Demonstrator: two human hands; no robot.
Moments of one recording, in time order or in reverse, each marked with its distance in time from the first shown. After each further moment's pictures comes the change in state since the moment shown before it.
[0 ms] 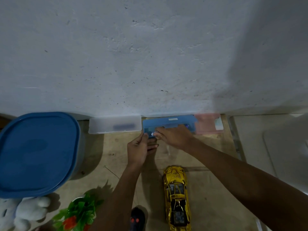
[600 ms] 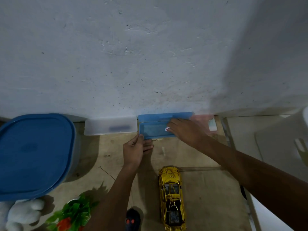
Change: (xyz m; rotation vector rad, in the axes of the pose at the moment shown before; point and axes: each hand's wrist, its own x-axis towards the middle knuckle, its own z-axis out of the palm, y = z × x) left_hand -0.001 0.002 0.001 -0.019 0.025 -0.003; right_hand -0.020 0.047 -0.012 -0.088 0.101 -0.017
